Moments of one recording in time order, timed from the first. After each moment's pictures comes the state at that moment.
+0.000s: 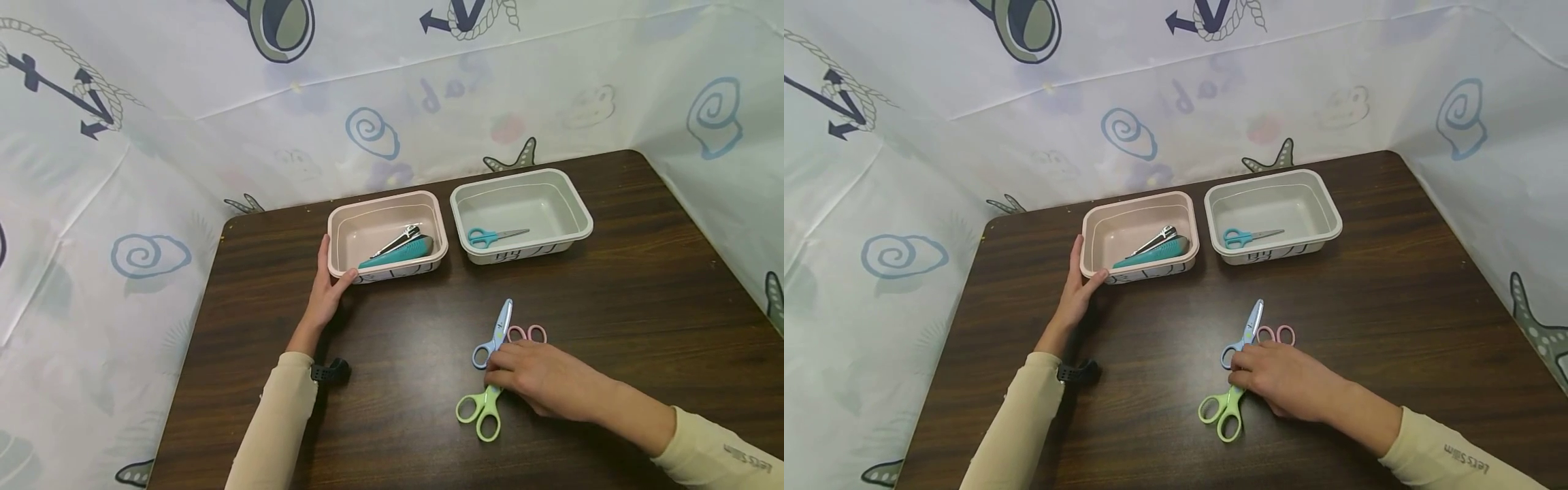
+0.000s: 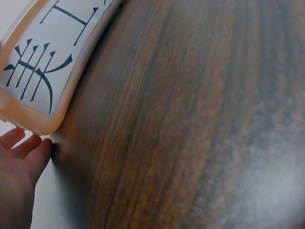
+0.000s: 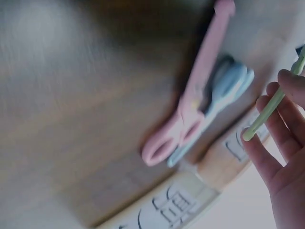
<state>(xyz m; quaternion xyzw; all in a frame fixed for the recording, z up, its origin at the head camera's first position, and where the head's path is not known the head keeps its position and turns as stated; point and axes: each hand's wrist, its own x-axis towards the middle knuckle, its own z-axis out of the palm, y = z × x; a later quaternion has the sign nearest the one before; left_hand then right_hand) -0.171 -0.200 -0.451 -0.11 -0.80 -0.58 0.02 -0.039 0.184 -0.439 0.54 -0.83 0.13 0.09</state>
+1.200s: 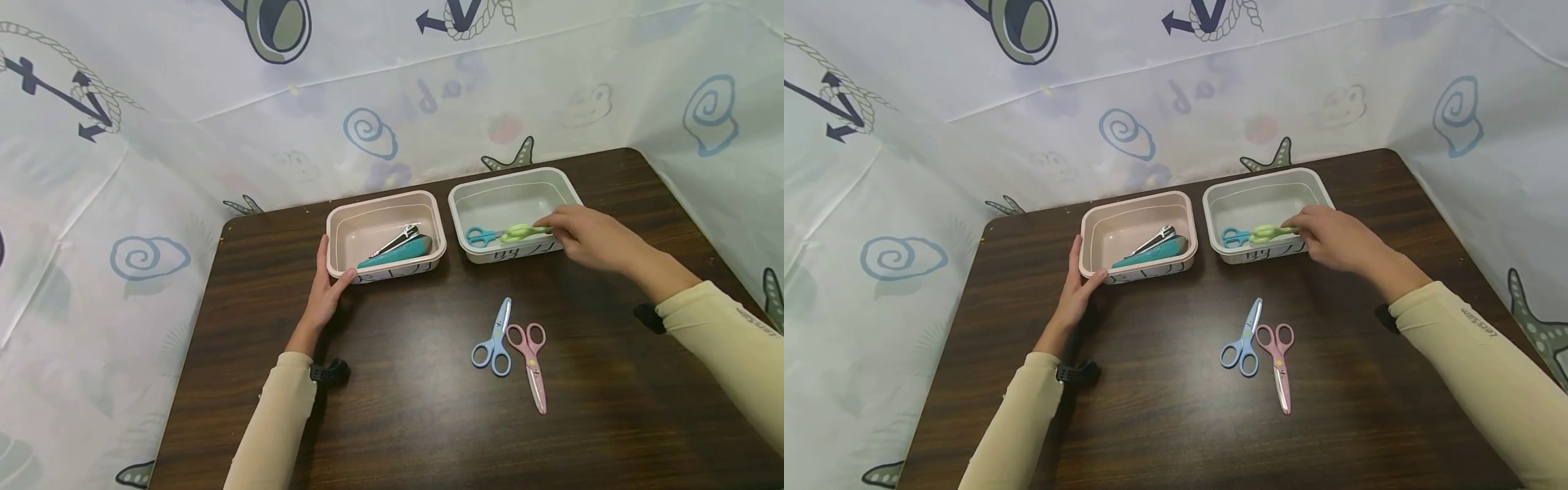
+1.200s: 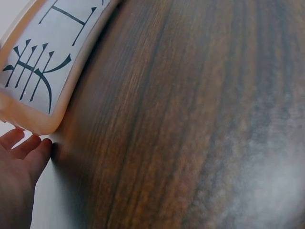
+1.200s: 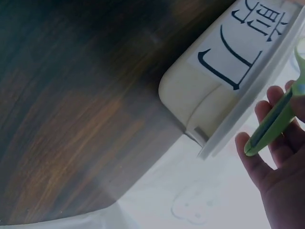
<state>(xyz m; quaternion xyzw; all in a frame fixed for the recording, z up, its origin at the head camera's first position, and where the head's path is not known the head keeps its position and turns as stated) -0.173 -0.201 -0.453 -0.12 -0.80 -0.59 0.02 -0.178 0.271 -0.382 0.26 -0.94 0.19 0.02</state>
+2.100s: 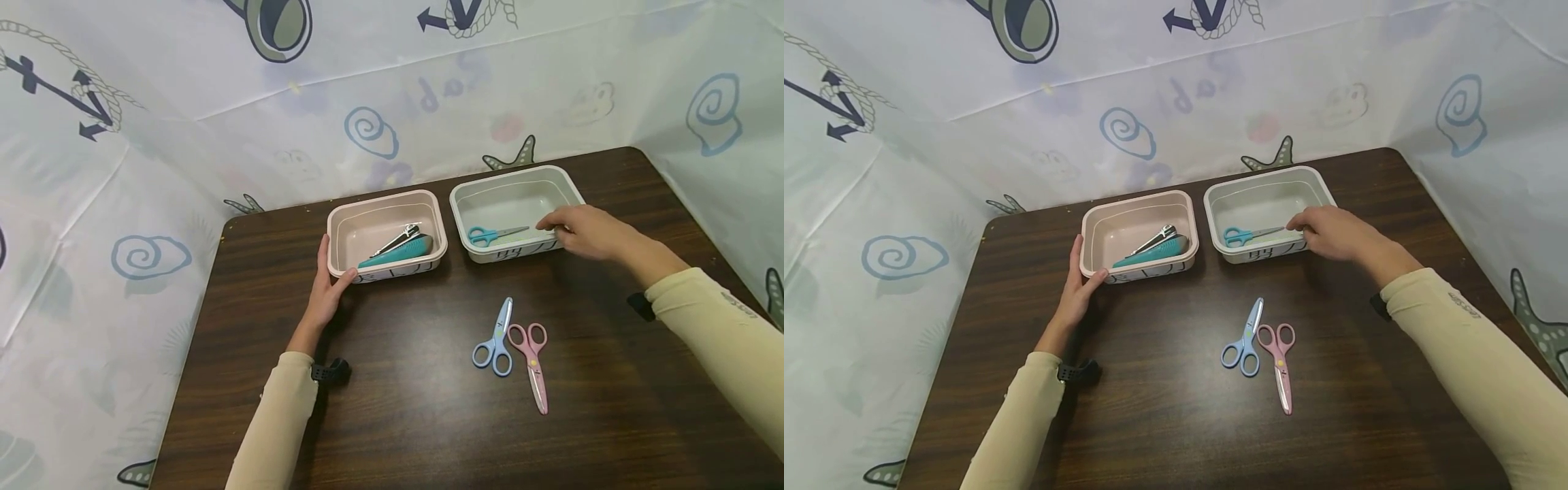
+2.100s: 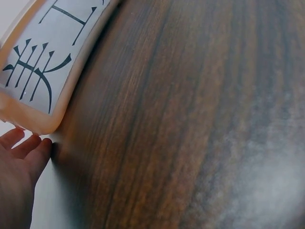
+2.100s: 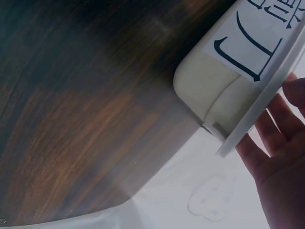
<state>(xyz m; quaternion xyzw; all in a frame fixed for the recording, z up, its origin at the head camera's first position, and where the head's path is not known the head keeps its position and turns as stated) -0.173 -0.200 -0.453 -0.11 -0.80 -0.58 0.02 -0.199 0.279 -0.391 0.23 -0.95 0.21 -0.08</state>
